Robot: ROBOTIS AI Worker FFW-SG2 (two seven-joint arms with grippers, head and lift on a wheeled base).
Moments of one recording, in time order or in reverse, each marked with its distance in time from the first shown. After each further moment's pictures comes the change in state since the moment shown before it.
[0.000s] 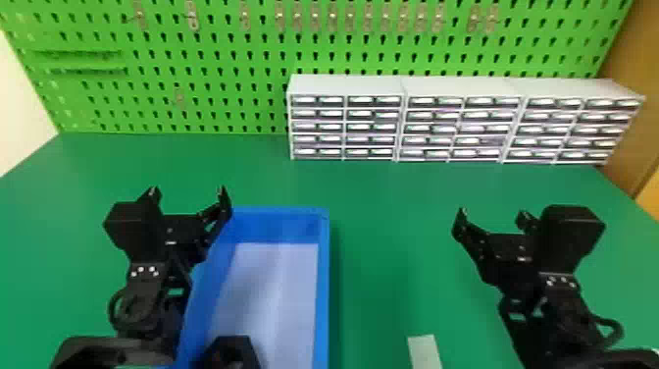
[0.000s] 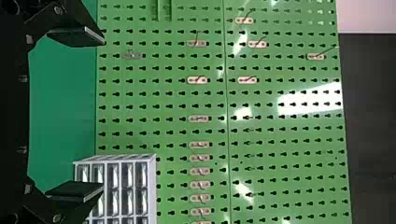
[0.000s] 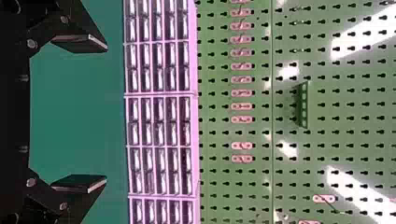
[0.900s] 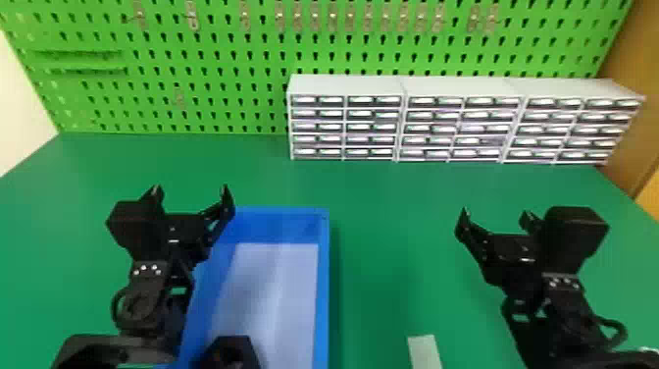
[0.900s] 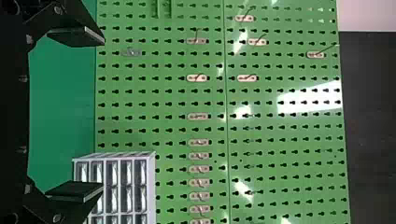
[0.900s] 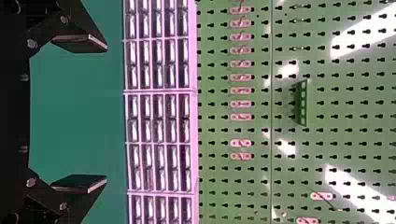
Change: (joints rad) left arm -0.005 0.000 -0.008 0.000 0.003 0.003 0.000; right arm 0.004 0.000 -0.007 -0.003 0.006 -0.002 0.000
